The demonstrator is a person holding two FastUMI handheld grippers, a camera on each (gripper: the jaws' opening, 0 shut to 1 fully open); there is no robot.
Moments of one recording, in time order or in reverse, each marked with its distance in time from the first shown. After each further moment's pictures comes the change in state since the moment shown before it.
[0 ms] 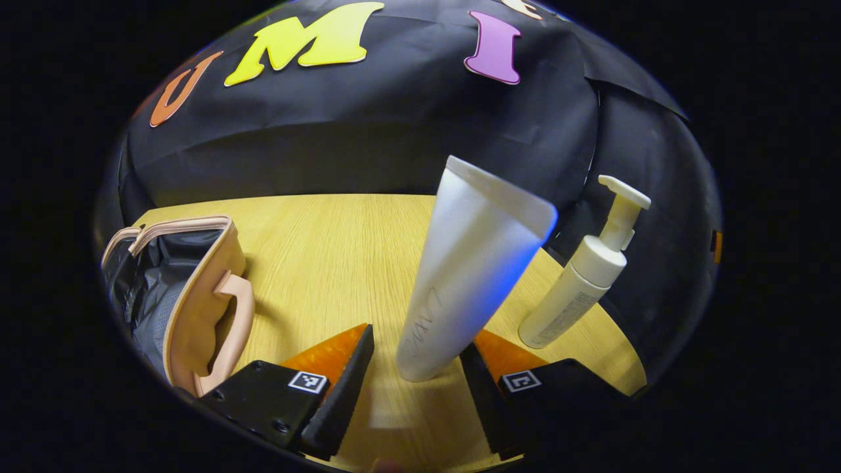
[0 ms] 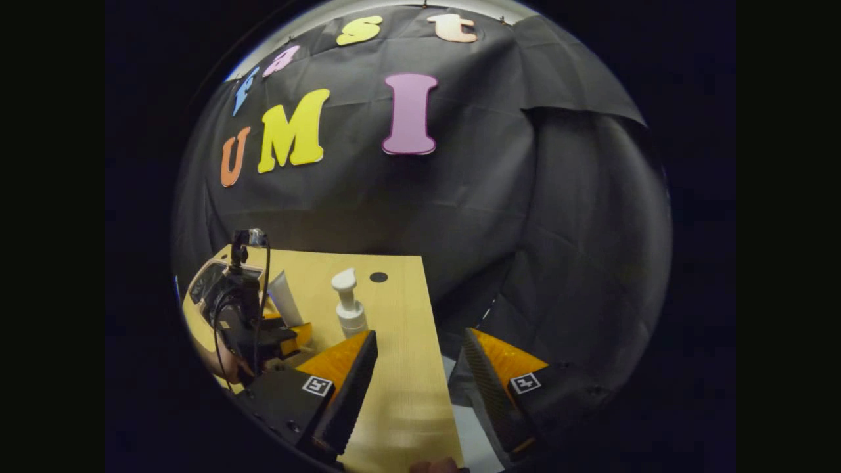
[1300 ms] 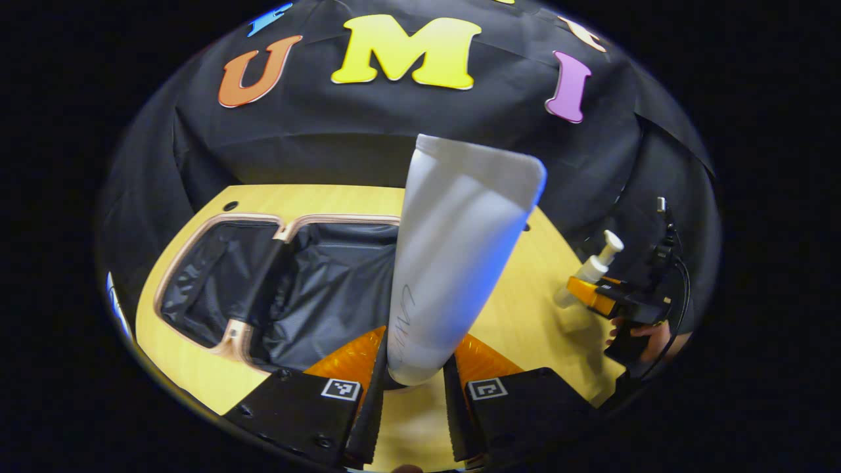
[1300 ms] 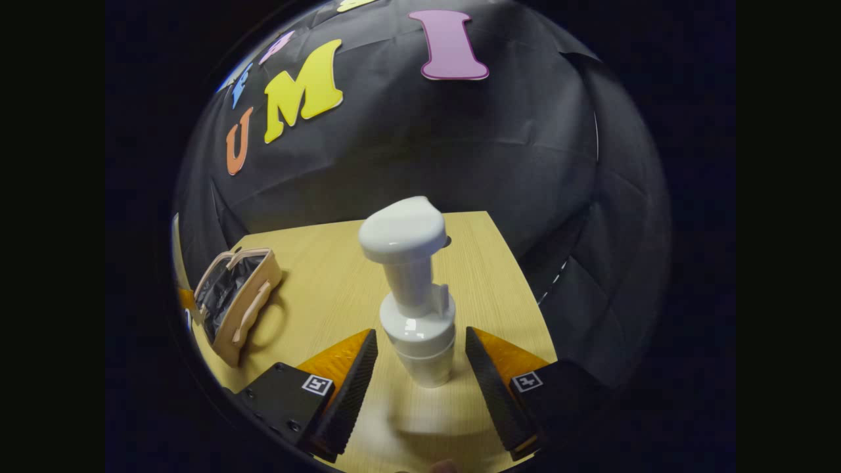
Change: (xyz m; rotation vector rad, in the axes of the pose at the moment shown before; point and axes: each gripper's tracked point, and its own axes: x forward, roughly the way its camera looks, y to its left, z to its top) left arm -0.225 0.173 0.019 -0.129 0.152 0.186; right arm 0.154 0.118 -0.064 0.064 0.162 0.187
